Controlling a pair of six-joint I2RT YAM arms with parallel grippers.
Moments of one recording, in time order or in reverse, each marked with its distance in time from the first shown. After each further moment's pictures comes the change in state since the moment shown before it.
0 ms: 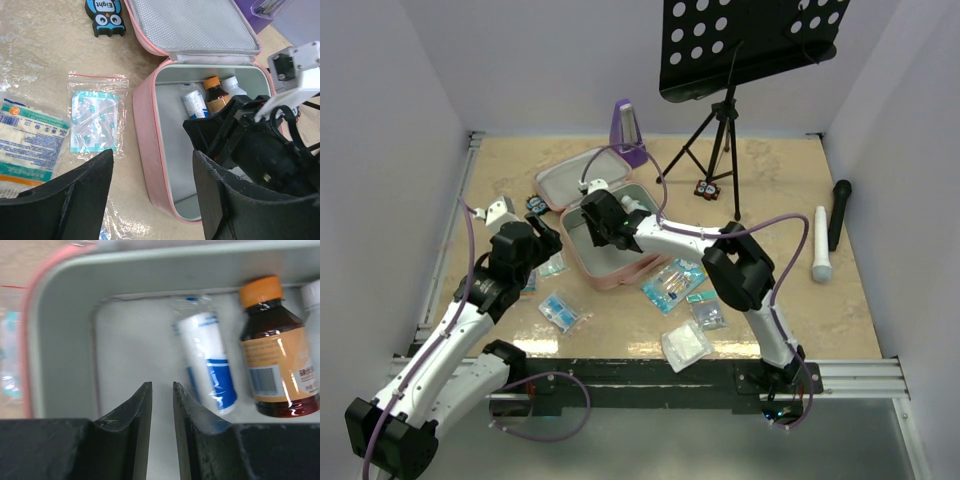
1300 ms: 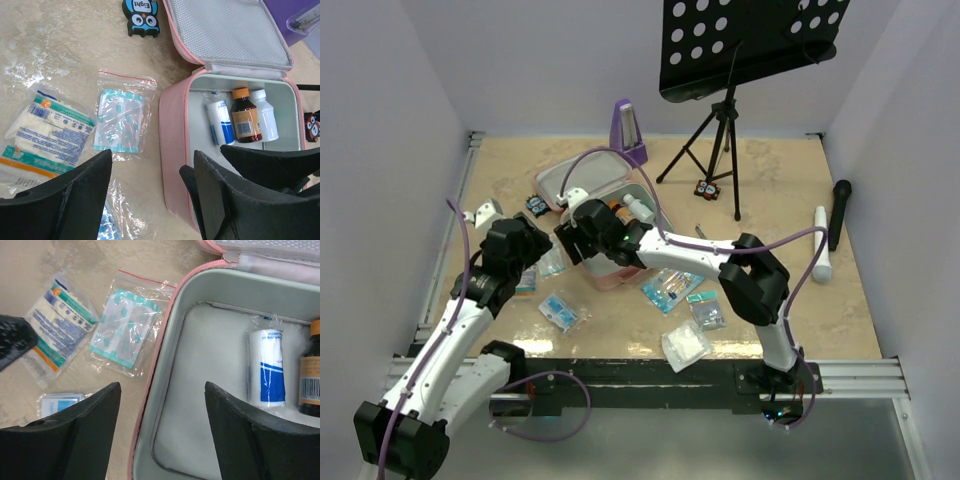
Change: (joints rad) left arm 0.107 0.016 -0.001 -0.051 0.027 -0.021; right arm 0.095 -0.137 -0.103 0.108 -0.100 -0.151
